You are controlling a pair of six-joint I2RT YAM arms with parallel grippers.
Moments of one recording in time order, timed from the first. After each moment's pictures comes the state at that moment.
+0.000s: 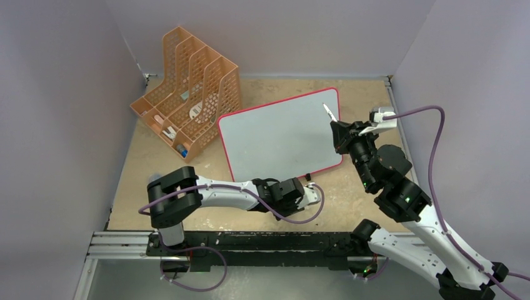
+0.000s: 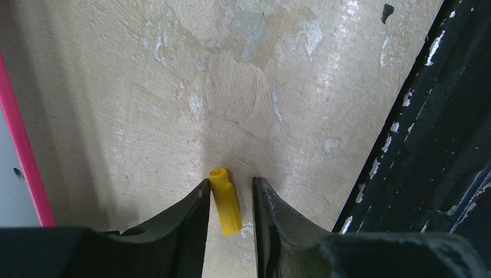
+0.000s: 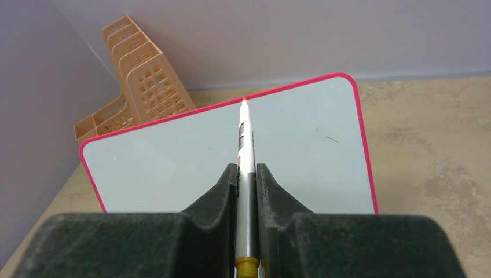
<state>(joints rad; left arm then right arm) -1.26 1.77 1.02 -0.27 -0.02 0.02 0.76 0.68 0.94 -0.24 0.51 0.27</state>
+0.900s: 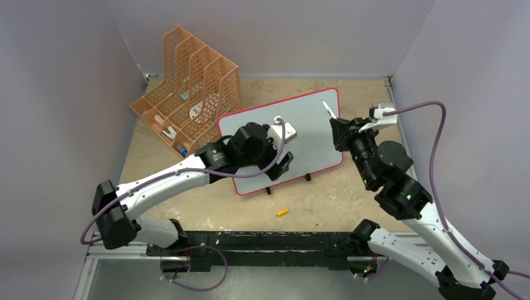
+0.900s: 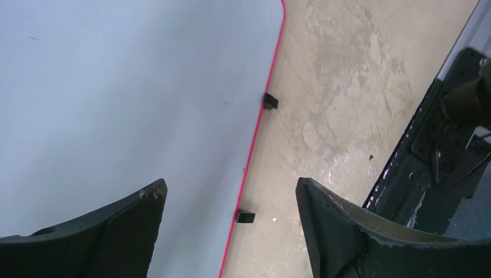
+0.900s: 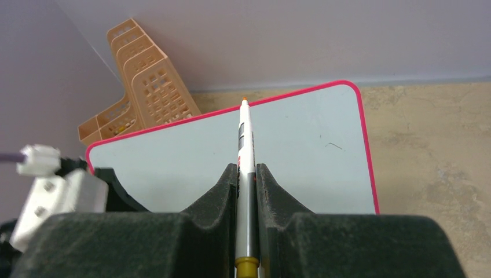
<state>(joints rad) -0.99 1.36 1.18 -0.39 0.02 -0.04 0.76 0.71 0.99 -0.26 0.50 0.27</state>
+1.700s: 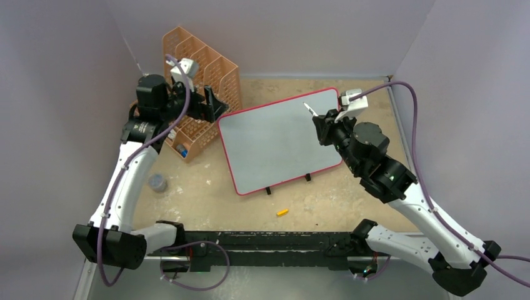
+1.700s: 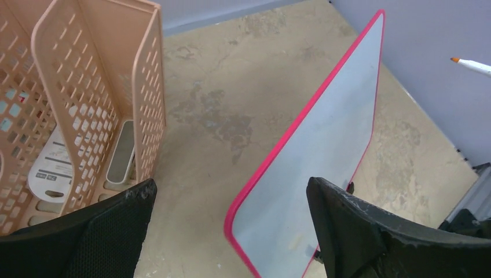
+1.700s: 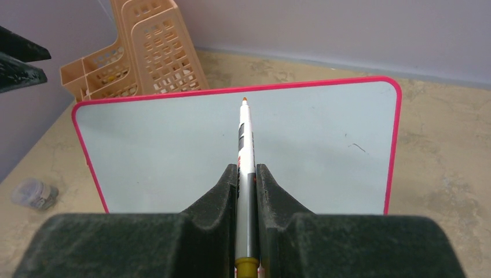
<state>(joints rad) -0.20 1.20 1.32 -0.44 0.45 -0.11 0.76 0.88 1.10 -0.33 0.41 0.20</state>
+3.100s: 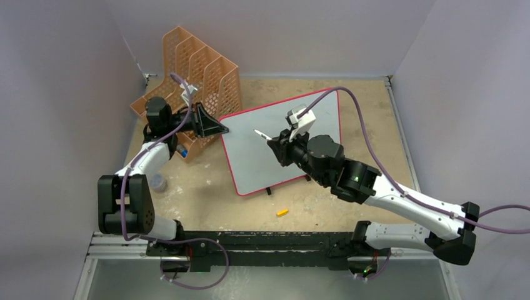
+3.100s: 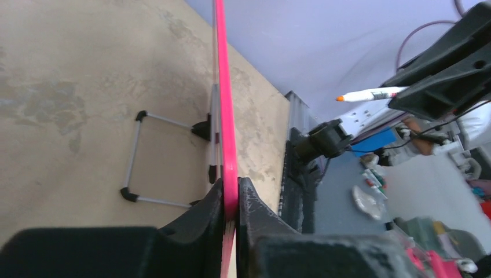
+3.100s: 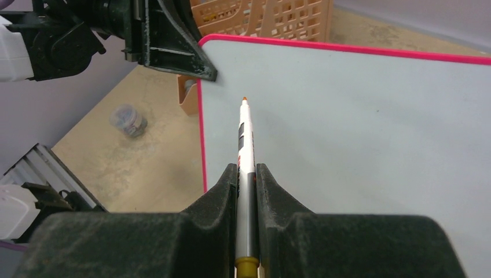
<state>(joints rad) 0.03 1.44 0.86 0.54 1.37 -0.67 1.08 1.06 1.11 -0.24 0.38 0.27</state>
